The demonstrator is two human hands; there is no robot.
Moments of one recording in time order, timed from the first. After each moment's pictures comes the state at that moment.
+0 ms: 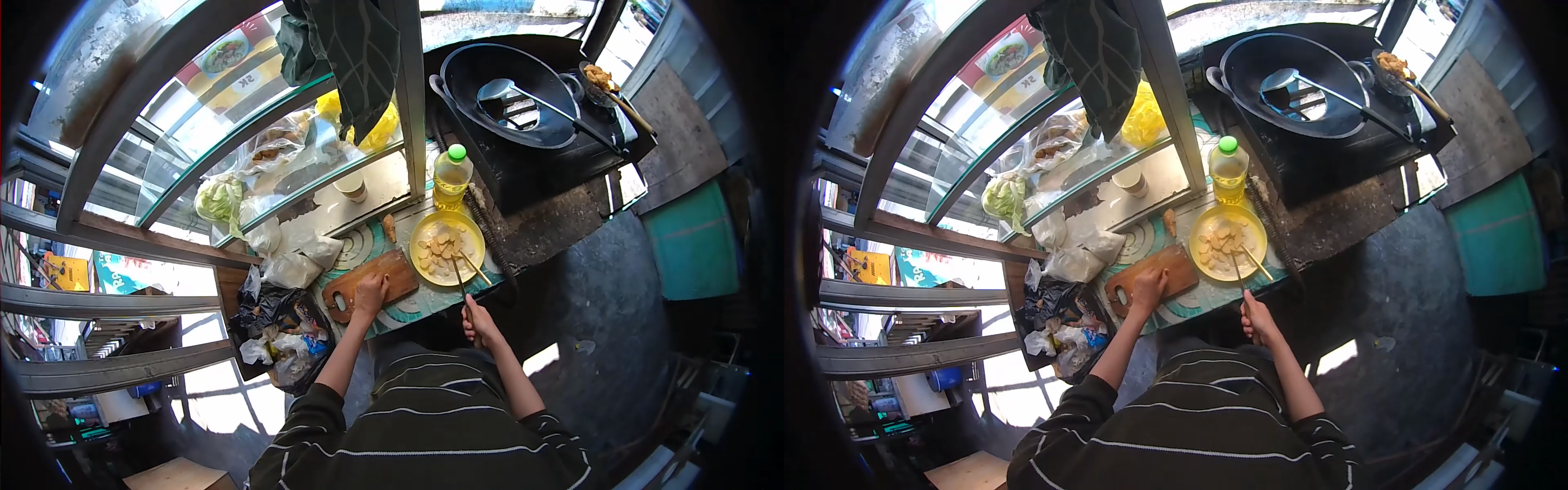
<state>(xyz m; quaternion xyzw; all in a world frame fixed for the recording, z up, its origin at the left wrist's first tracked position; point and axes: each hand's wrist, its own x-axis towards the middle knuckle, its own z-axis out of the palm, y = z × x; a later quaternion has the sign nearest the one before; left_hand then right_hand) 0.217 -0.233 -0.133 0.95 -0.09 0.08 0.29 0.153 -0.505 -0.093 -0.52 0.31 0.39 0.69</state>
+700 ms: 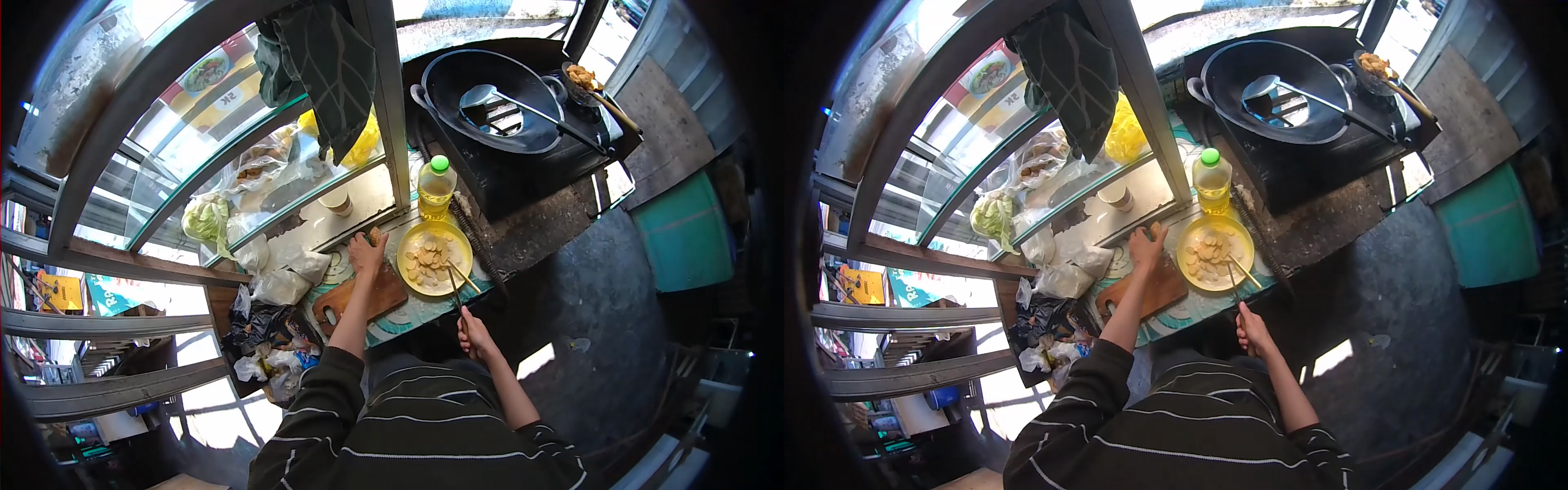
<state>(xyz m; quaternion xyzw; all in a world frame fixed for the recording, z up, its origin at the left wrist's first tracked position) 0.330 -0.274 -0.149 0.95 0.19 0.13 0.23 0.143 -0.513 -0.091 -0.52 0.32 0.37 0.70</state>
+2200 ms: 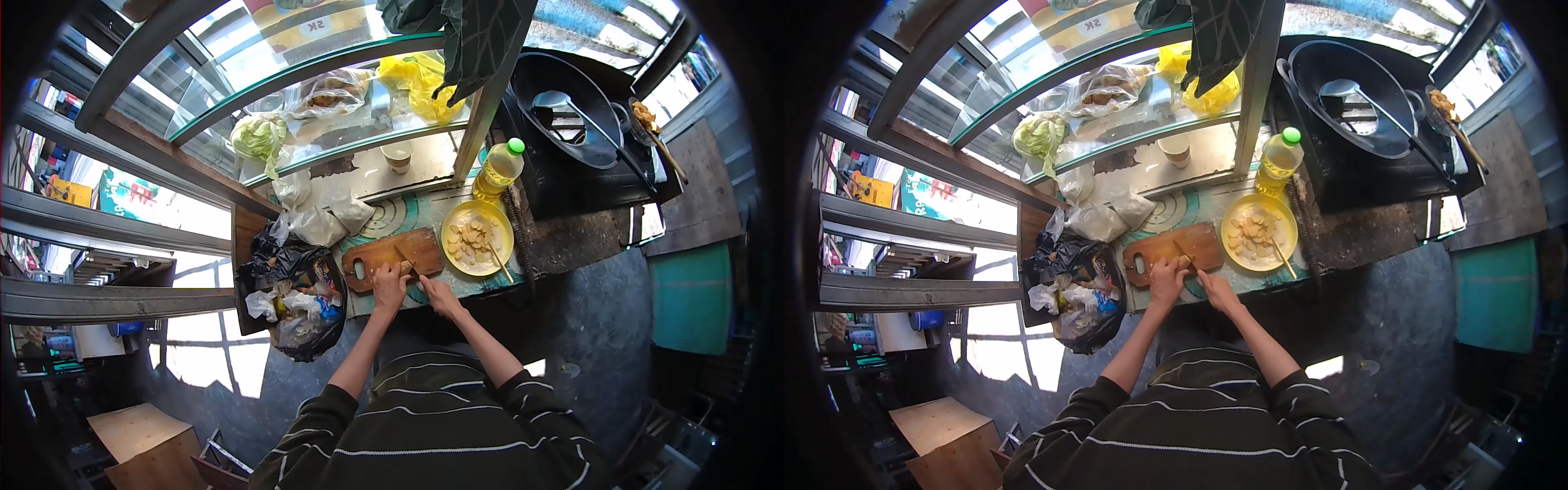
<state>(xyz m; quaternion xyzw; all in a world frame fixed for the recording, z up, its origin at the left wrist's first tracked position) 0.164 -0.237 -0.128 0.96 0.05 0.12 0.26 0.184 -0.389 -0.127 -0.83 -0.05 0.33 0.45</state>
